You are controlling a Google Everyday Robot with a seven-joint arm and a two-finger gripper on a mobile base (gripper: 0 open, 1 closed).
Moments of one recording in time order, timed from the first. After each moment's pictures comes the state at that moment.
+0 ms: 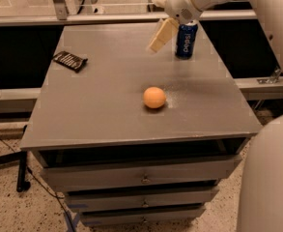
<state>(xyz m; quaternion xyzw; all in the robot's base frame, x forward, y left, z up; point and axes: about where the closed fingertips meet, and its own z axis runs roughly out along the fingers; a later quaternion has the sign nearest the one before) 0.710 -0.052 0.958 -0.64 0.64 0.12 0.41</state>
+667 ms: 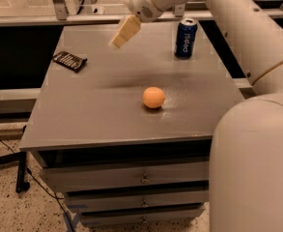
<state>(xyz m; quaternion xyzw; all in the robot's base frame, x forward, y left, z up) 0.732 0.052 0.958 -0.62 0.64 0.18 0.42</state>
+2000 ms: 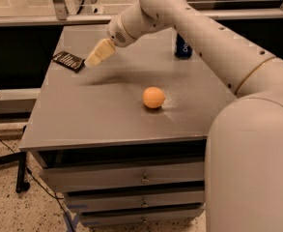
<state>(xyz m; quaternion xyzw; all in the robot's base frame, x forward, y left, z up) 0.739 0.113 0.884 -0.55 0.70 0.22 0.40</state>
